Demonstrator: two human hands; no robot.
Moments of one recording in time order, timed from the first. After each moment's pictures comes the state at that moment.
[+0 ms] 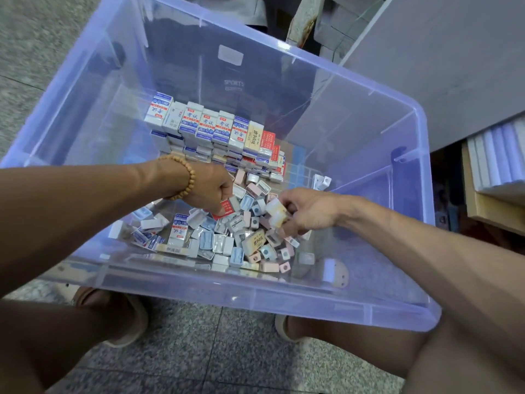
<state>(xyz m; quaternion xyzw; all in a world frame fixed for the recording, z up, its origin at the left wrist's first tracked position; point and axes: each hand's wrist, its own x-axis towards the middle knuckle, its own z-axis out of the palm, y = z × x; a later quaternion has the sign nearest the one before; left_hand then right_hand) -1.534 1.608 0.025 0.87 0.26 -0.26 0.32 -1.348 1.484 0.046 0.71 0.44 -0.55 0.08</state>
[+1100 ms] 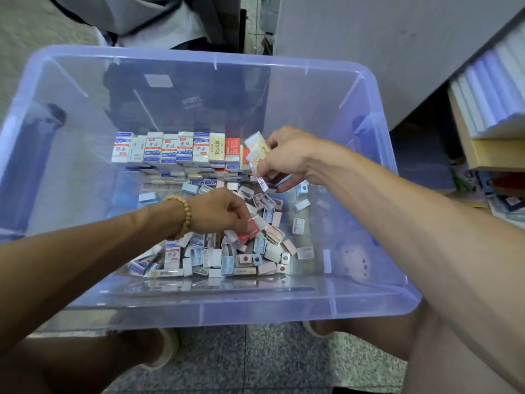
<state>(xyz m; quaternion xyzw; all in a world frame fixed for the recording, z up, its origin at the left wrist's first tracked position) -1.487 1.563 0.034 0.75 0.31 -0.23 0.53 -1.325 1.511 0.085 0.79 0.32 -0.49 -0.20</state>
